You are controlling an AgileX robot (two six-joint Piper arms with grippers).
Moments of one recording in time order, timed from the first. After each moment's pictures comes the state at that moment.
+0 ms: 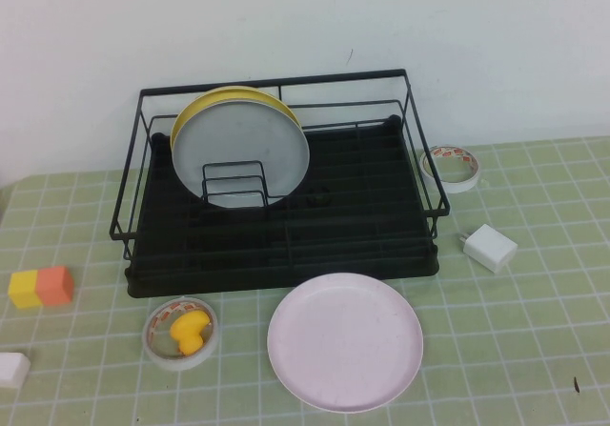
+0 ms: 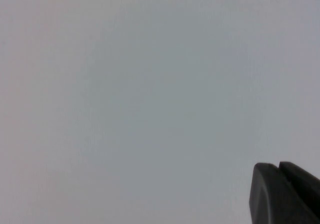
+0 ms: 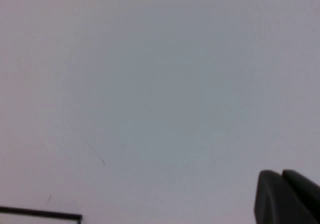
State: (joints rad) right arm -0.02 -0.01 0.03 -0.14 -0.33 0.02; left arm -0.03 -0.01 -0.07 -0.06 -0.38 -0.32
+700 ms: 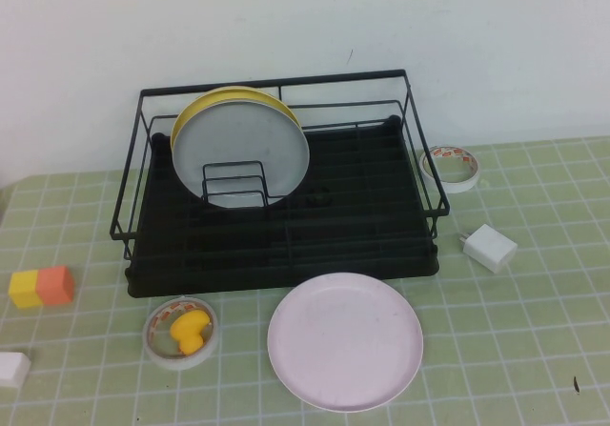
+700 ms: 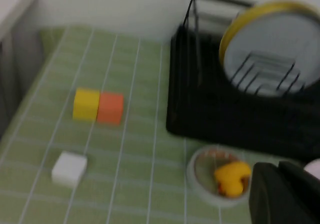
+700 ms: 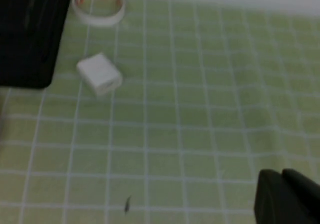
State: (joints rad) right arm -0.02 0.77 -0.54 -0.07 0.46 -0.12; left arm -0.03 0.45 -0.40 -0.07 0.37 -0.24
